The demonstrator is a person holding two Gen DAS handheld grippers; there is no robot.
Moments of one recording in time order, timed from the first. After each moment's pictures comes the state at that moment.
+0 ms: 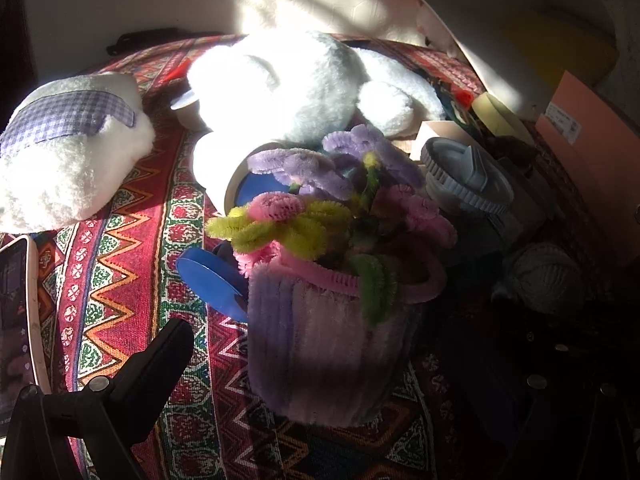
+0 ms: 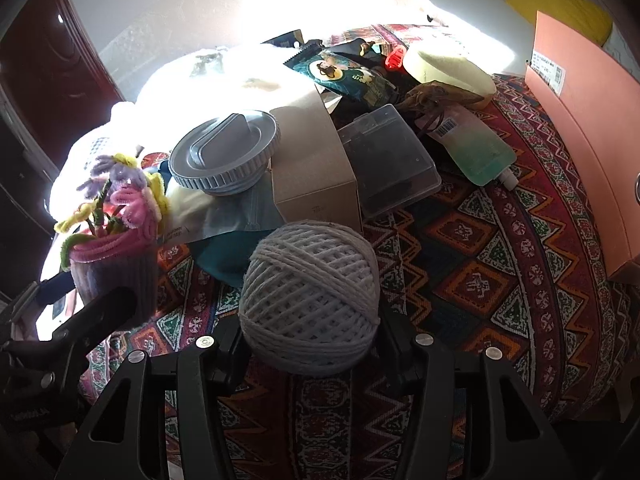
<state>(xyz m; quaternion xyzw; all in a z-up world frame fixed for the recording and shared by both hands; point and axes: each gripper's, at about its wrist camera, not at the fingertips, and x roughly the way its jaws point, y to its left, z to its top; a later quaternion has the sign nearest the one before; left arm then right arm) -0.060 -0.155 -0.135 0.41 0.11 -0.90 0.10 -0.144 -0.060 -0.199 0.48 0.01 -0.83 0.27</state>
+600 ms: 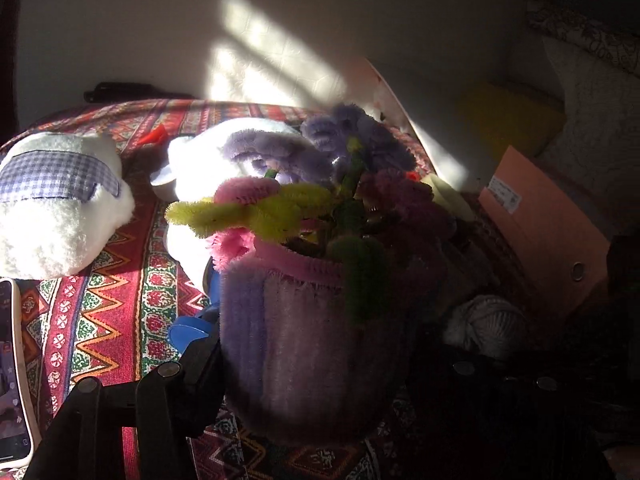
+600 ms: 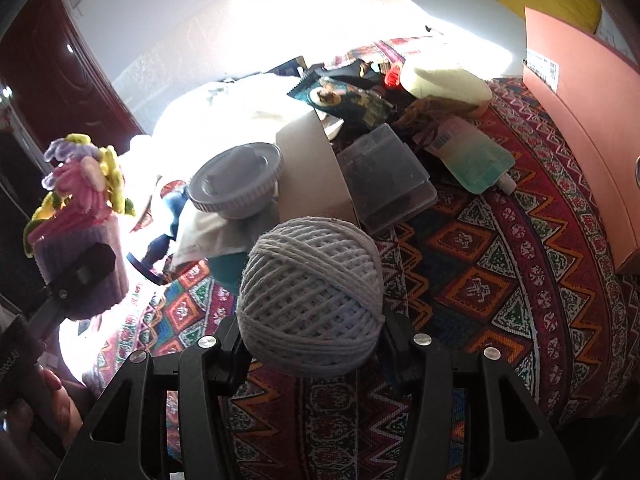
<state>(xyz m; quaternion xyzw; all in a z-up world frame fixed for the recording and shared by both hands) -0.024 -0.155 -0.096 0.28 0.13 -0.95 0.04 -0.131 -0.036 -0.177 0.43 -0.04 -0.85 0.30</state>
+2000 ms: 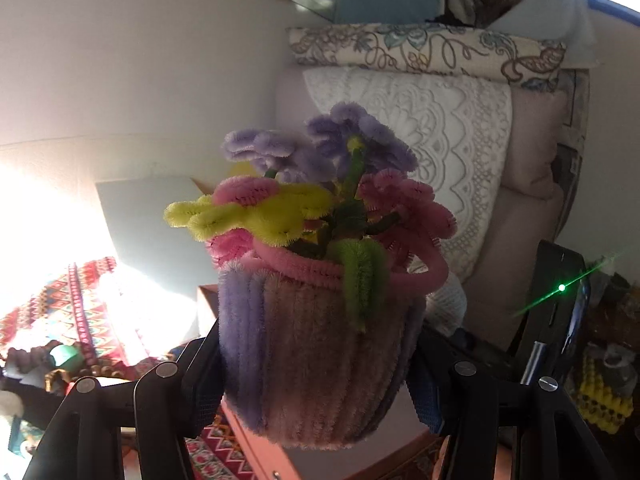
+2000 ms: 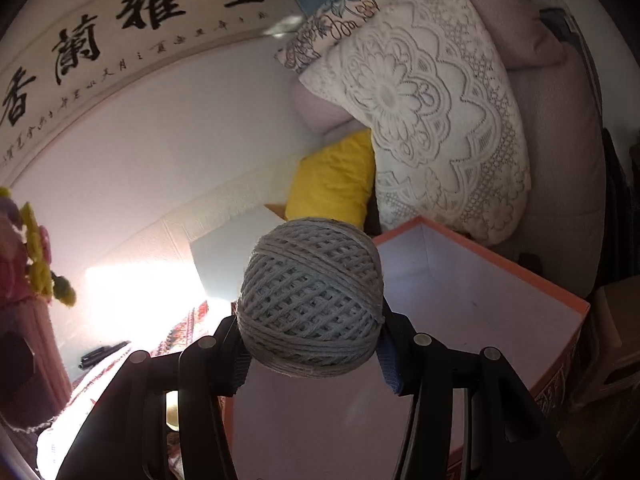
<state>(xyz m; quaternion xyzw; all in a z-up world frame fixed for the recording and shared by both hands) -0.166 0.138 0.059 0.19 0.04 -0.96 -0.20 -0.234 0.279 -0.032 0.18 -0.20 -0.96 0.01</state>
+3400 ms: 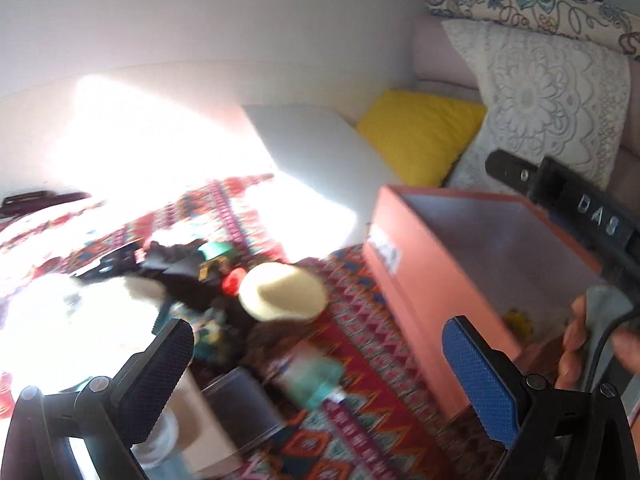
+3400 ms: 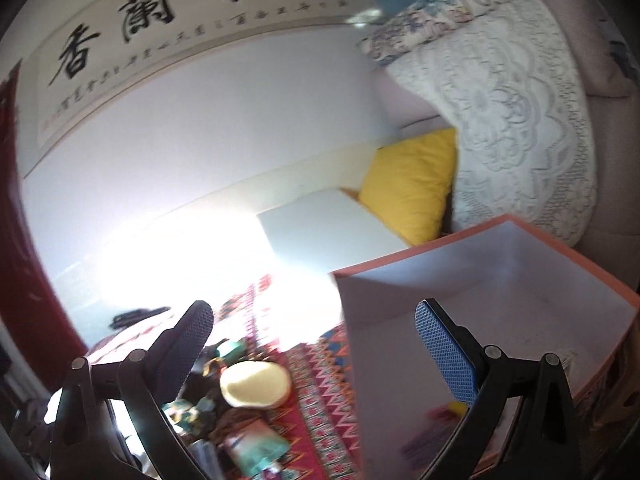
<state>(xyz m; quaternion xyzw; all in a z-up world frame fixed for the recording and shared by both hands) -0.107 0.010 -0.017 0.26 0.04 -0.96 -0.01 -0.208 0.124 -0.029 0.18 -0.13 -0.96 0.18</state>
